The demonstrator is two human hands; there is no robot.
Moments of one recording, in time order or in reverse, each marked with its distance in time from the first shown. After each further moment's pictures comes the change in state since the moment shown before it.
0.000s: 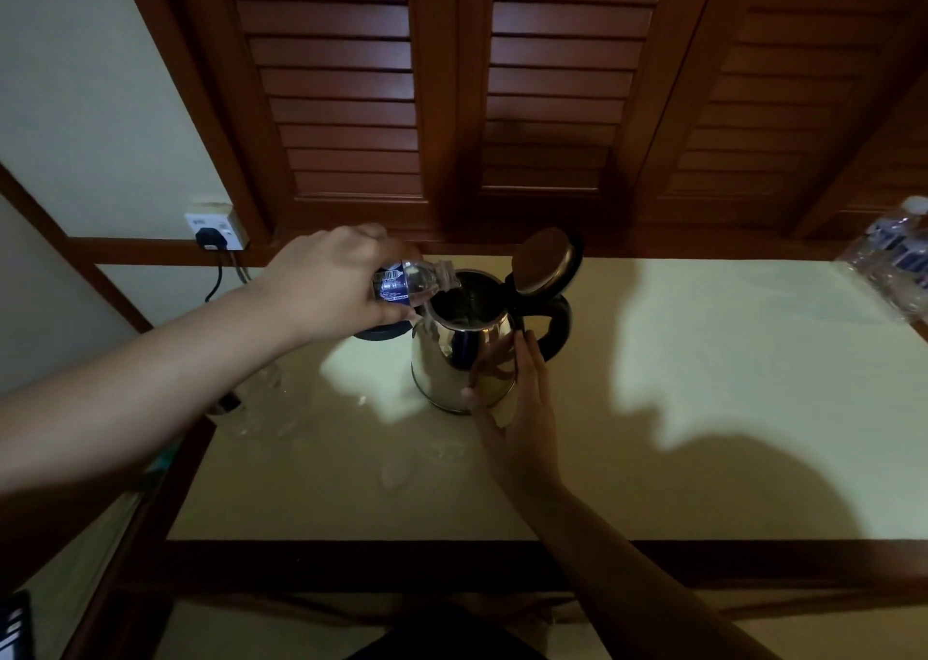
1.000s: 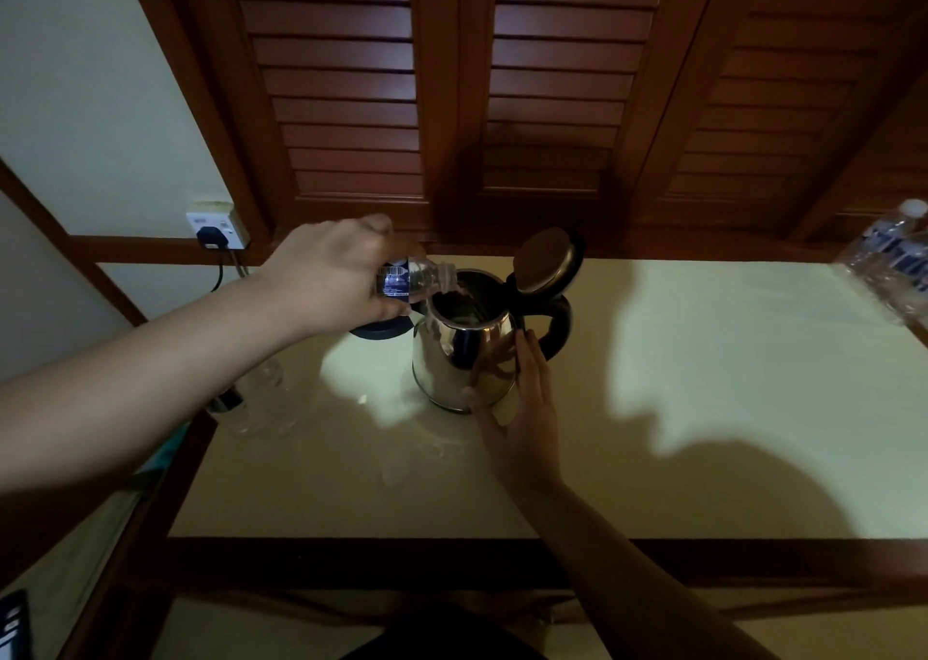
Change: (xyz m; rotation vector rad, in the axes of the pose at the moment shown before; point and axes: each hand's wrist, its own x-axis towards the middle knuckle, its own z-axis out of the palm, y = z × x) left_hand 0.002 0.009 -0.012 0.132 -0.086 -0.055; right_hand 0.000 0.000 -0.001 0.010 0.008 -0.008
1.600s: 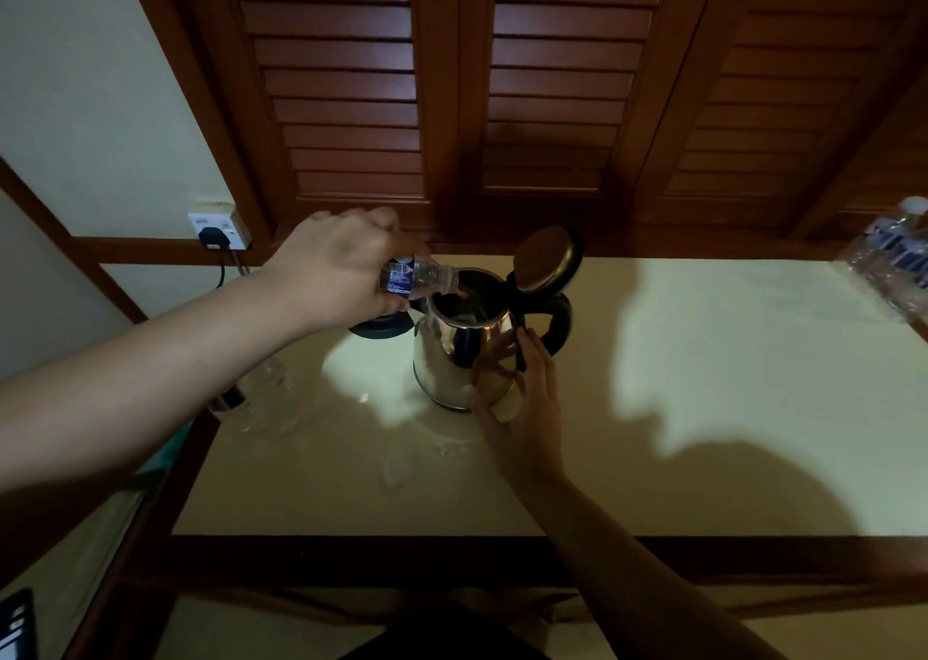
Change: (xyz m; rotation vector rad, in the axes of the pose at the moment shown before) left_hand 0.005 0.001 0.000 0.085 0.007 0.044; right_hand 0.003 0.001 0.002 0.048 0.046 -0.008
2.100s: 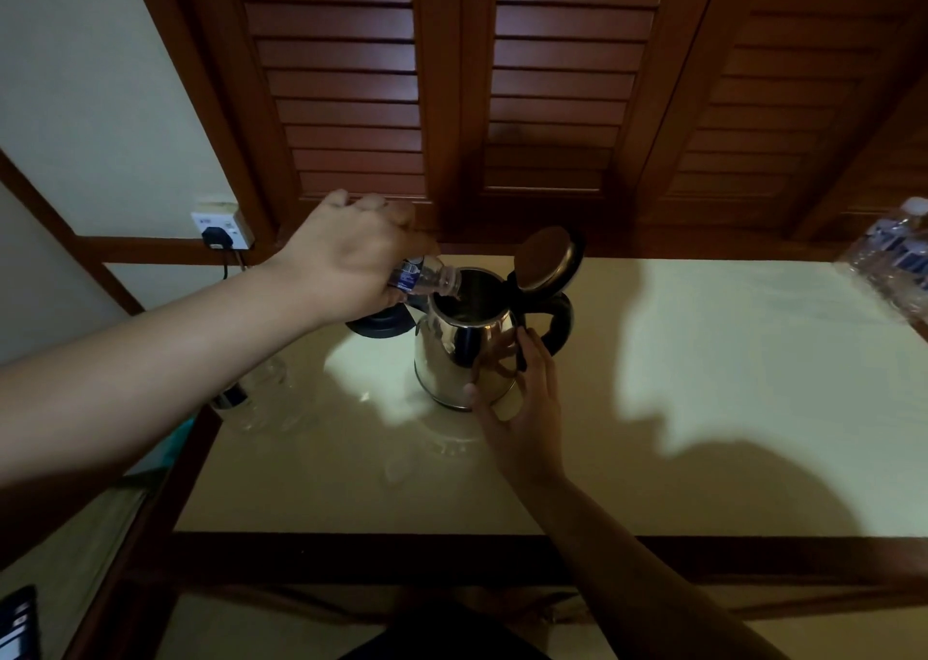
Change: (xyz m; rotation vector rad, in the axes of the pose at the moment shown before) left_hand 0.007 0.004 -0.002 0.178 0.015 0.056; right_hand 0.000 -0.006 -0.002 0.003 0.013 0.001
